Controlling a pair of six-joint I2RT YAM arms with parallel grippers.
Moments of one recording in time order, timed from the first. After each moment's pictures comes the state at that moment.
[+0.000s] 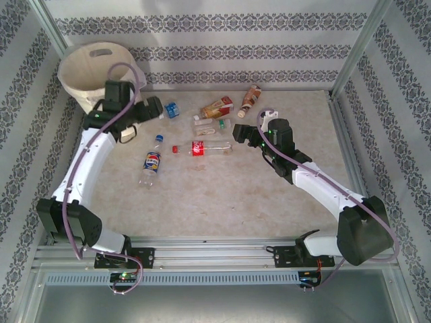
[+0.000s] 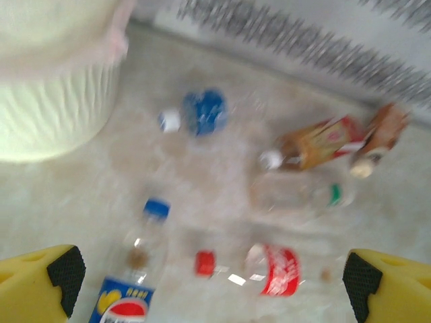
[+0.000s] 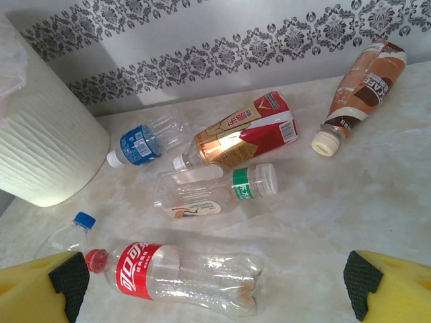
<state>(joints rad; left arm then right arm) -0.12 1.46 1.47 -0.76 -0.01 -0.43 0.40 1.33 0.86 0.11 -0.05 0.44</state>
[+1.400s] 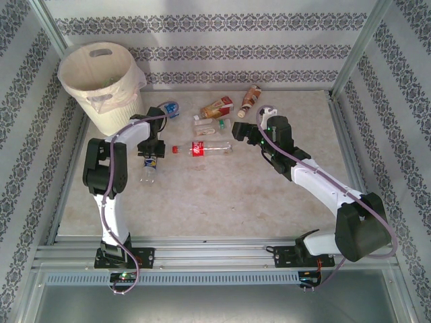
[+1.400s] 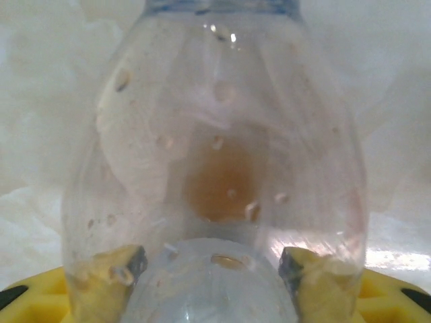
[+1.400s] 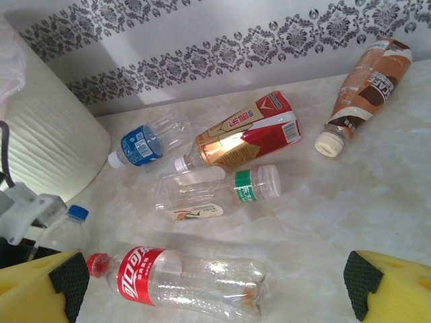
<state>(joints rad) -0.15 1.99 1.47 -0.89 -0.17 -0.19 0.39 1.36 0.90 0.09 -0.07 0.45</state>
